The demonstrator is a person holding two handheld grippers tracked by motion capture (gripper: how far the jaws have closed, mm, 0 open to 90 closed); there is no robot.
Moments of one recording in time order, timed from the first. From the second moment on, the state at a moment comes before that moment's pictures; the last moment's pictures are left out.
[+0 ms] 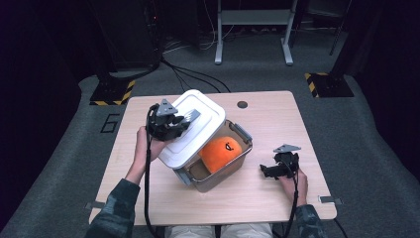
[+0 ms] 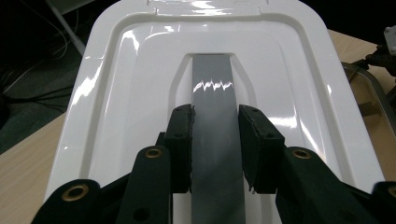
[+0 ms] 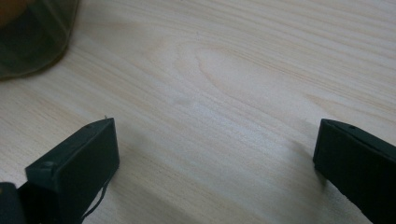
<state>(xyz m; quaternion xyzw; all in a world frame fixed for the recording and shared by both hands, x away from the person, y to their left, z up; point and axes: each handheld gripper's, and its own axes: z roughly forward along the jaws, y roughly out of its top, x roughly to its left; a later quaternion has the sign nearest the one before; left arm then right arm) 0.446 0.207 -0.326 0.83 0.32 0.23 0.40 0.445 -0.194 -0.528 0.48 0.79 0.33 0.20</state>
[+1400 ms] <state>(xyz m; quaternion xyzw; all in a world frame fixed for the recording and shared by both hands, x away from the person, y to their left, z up) 0.451 0.132 -0.382 0.89 0.26 0.15 0.36 0.445 -0.195 -0.528 0.48 0.79 0.33 0.20</state>
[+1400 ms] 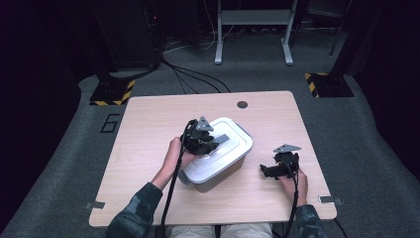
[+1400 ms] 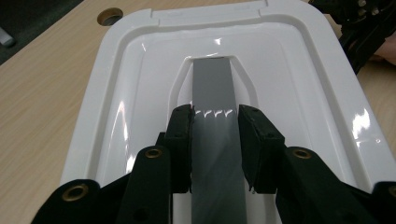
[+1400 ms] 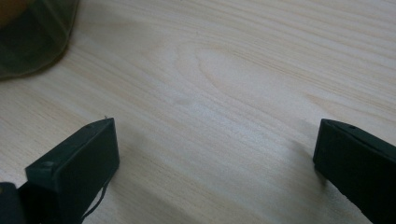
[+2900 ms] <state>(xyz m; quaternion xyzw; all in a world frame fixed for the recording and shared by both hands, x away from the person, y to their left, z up) 0.437 0.259 -0.362 0.80 0.39 0.23 0.38 0.445 -0.195 -0.528 0.48 0.79 0.33 0.20</state>
